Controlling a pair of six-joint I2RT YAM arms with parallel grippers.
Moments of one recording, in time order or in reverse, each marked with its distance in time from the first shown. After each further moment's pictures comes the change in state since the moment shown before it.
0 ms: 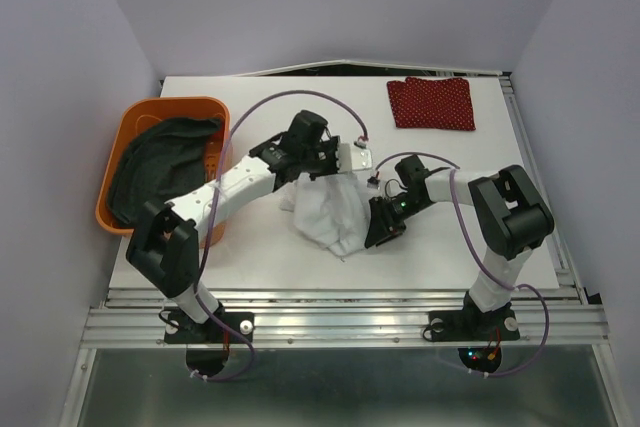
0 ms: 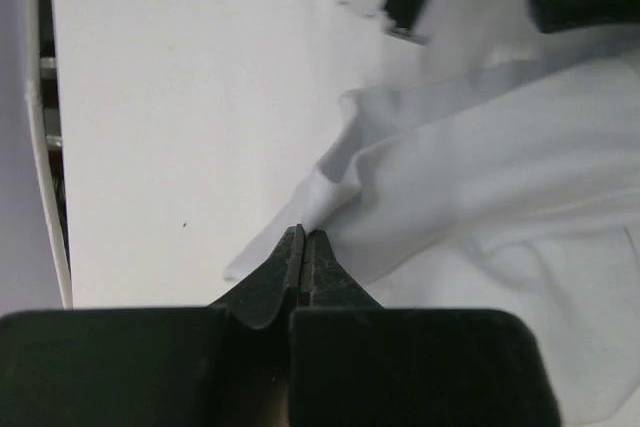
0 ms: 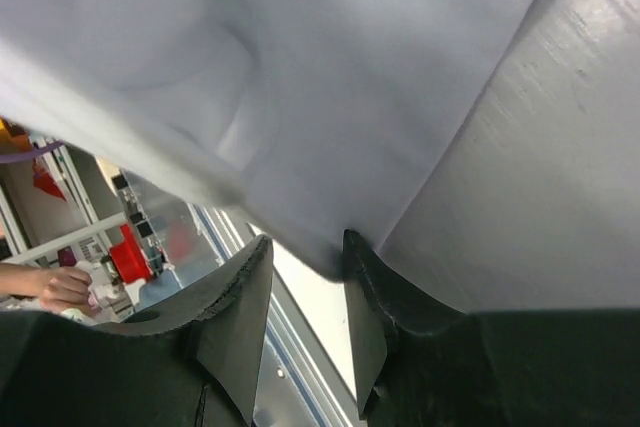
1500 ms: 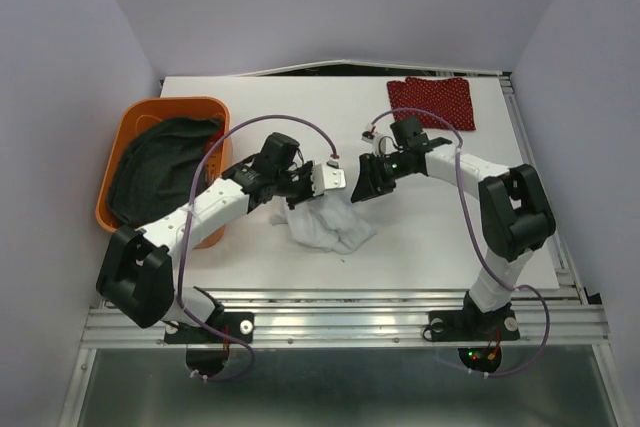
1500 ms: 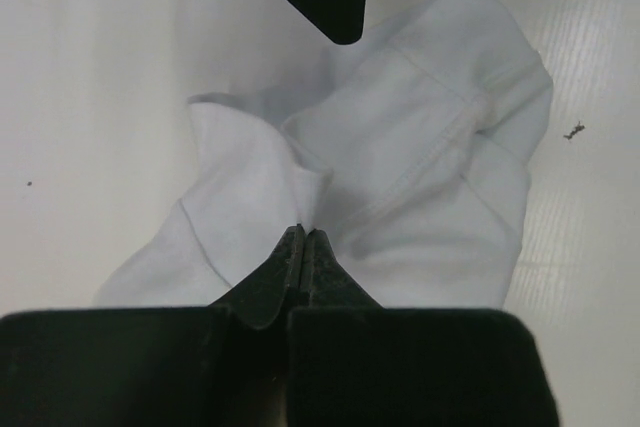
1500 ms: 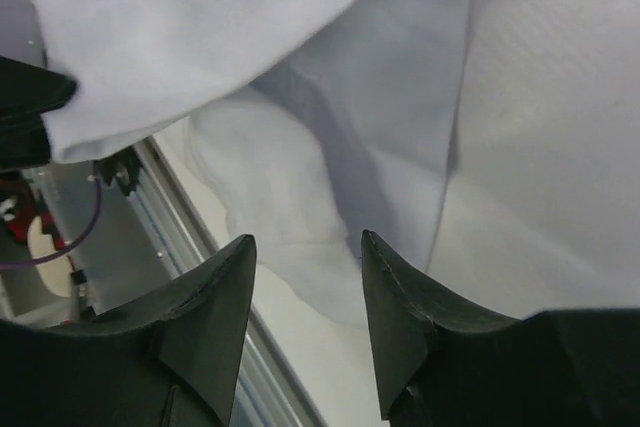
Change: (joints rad) left arm 0.118 -0.201 -0.182 -0.078 0.209 -0.146; right arm 0.000 0.002 0.322 0.032 0.145 0.085
